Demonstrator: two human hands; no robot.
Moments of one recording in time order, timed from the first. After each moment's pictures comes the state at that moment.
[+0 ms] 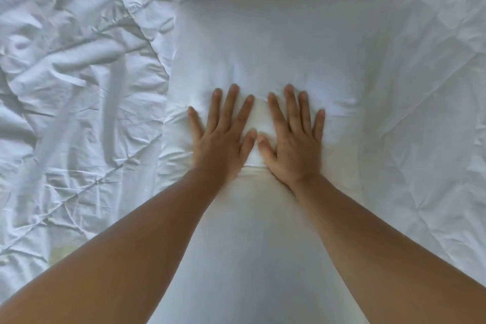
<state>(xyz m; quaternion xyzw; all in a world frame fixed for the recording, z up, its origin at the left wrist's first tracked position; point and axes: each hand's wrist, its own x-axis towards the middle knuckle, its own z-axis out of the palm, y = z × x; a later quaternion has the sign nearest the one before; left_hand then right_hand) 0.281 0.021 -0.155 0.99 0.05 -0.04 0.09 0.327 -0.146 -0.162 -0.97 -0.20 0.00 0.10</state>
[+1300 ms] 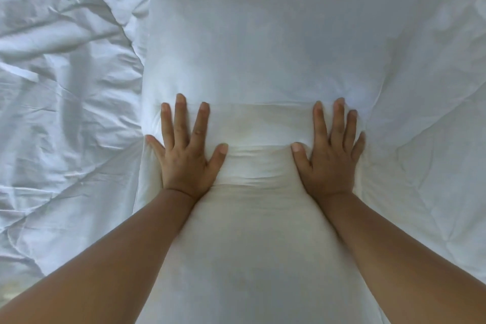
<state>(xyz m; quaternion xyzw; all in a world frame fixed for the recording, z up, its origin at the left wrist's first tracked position) 0.269 0.050 -0.221 0.97 0.17 -0.02 0.18 0.350 -0.206 -0.228 -0.99 -0.09 0.07 0.13</state>
